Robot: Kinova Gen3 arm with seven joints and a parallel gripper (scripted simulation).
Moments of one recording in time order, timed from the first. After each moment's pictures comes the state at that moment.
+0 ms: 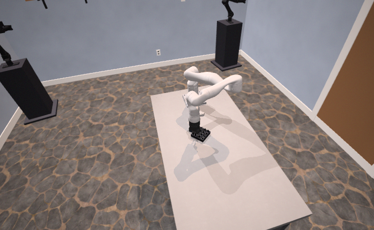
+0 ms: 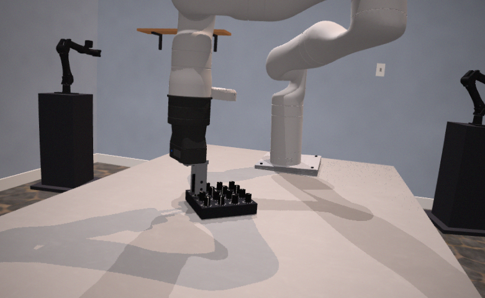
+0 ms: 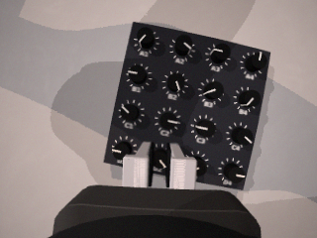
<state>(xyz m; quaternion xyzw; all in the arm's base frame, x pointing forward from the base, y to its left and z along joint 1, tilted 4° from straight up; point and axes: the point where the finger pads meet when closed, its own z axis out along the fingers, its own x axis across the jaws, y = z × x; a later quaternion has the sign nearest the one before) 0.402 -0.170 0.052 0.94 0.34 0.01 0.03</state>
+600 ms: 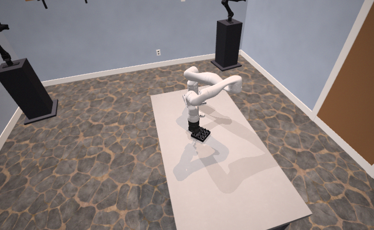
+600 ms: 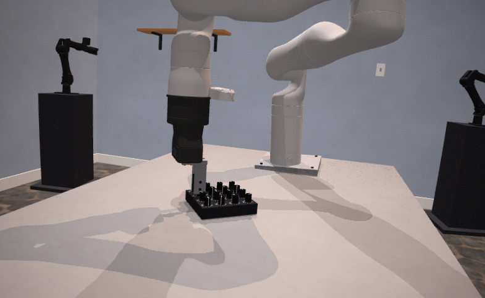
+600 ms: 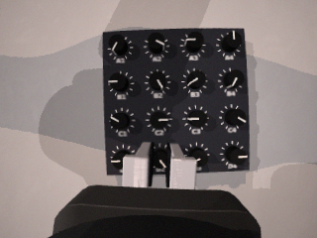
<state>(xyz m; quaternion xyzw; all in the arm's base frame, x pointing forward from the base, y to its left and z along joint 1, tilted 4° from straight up) 0.403 -0.170 0.053 0.97 0.23 0.01 0.03</state>
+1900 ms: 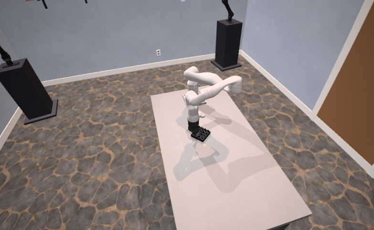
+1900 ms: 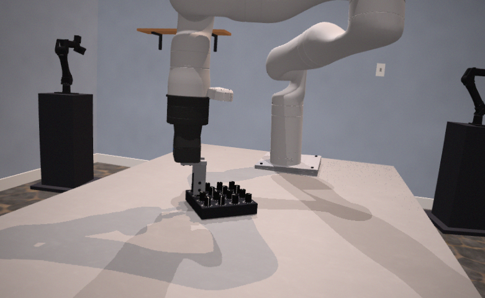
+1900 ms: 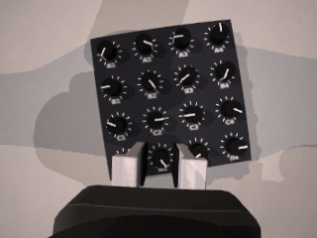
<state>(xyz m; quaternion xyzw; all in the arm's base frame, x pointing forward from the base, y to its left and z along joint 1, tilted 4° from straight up) 0.402 -0.170 0.052 0.98 0.17 0.01 0.03</state>
